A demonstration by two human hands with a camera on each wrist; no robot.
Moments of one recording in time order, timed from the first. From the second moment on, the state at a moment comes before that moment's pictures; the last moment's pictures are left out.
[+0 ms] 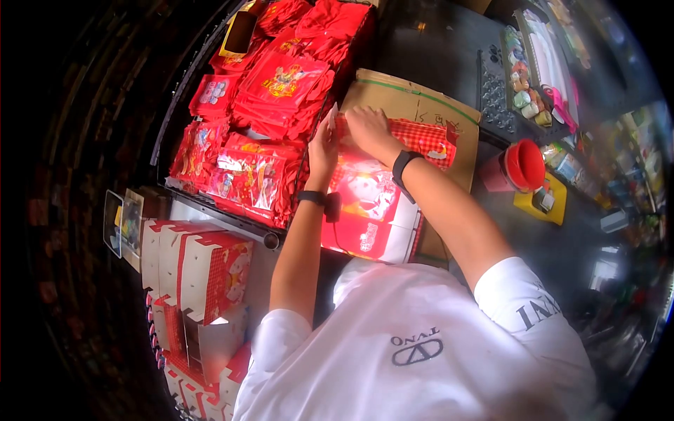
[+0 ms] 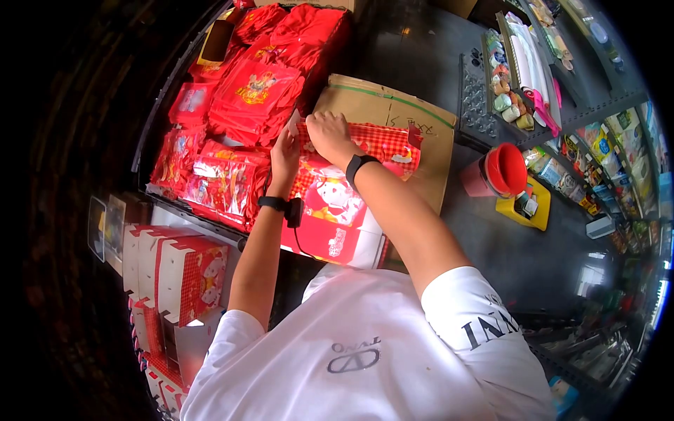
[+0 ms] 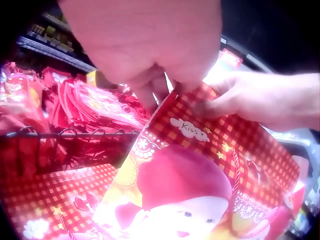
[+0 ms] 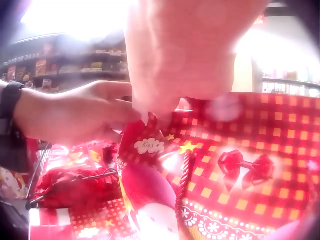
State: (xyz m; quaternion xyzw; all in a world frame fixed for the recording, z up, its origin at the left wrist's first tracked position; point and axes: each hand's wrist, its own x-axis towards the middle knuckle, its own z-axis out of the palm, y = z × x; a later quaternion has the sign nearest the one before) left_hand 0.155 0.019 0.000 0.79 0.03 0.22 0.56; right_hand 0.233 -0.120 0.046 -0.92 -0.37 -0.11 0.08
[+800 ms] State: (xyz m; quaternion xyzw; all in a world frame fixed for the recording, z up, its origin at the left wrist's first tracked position) left_hand 0.148 0.018 0.026 0.91 0.01 0.18 0.38; right_hand 0.236 -0.129 0.033 -0.91 -0.38 -0.12 0.12
